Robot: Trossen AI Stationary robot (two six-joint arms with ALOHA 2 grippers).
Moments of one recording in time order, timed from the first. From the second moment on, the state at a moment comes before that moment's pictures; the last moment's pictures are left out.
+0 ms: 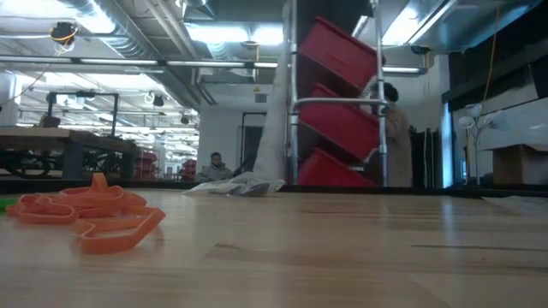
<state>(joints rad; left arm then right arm) -0.40 1.01 0.61 0.49 -0.38 -0.02 0.01 1.46 1.21 0.36 -0.44 0.39</state>
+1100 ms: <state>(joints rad) -0.54 1.09 0.64 0.70 -0.44 0.55 0.08 1.74 1.21 0.71 -0.33 0.88</state>
